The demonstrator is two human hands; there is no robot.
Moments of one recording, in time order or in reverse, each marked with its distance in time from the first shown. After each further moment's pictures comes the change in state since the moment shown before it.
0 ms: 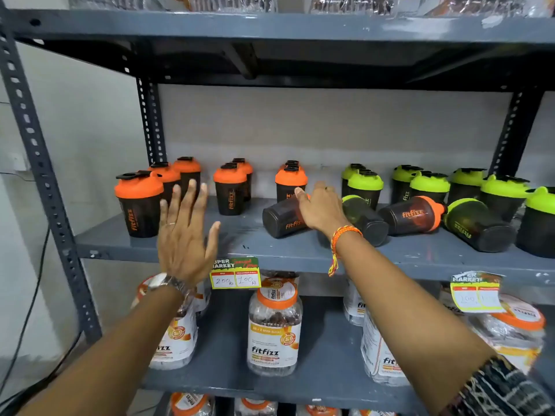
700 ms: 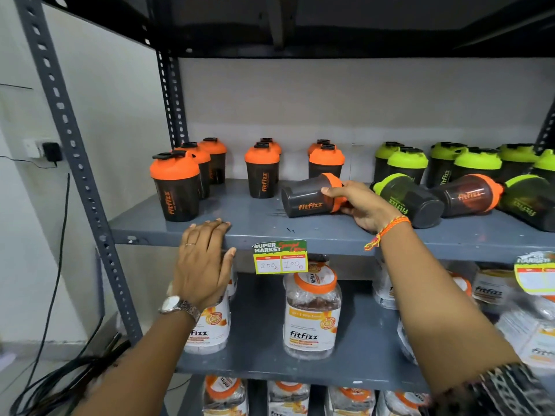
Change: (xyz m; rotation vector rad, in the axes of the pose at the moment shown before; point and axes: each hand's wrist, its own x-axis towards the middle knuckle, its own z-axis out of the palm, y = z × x) left_hand -0.064 -0.083 0.010 -0.006 -0.202 0.092; right_hand 0.018 0.020 0.050 0.856 -0.338 0.276
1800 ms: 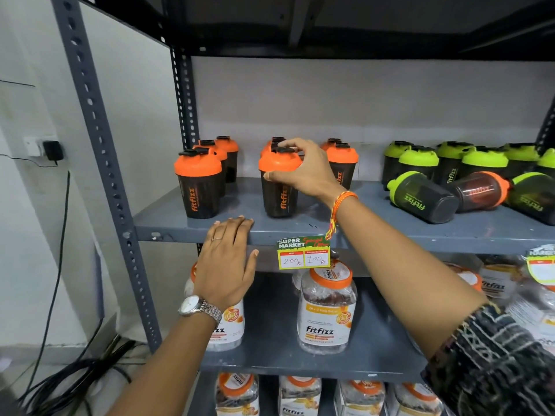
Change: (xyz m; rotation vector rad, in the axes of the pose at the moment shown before) left_hand -0.002 0.007 -0.030 0.003 -0.184 -0.020; right_hand -0.021 -0.064 0.127 -0.494 0.157 -0.655
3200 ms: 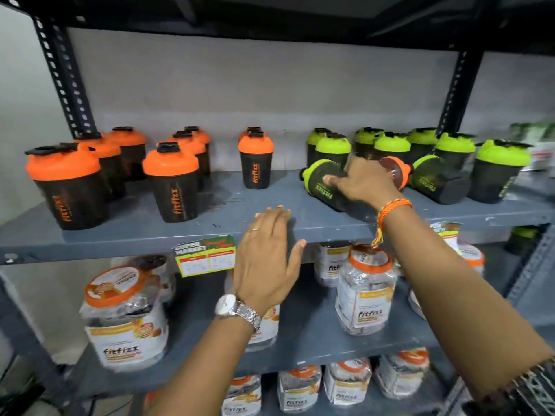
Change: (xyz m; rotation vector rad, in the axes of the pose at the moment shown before) left_hand 0.039 0.219 0.023 -0.374 -0.013 0.169; right_hand -0.062 0.125 -0.213 -0.793 -0.055 0.491
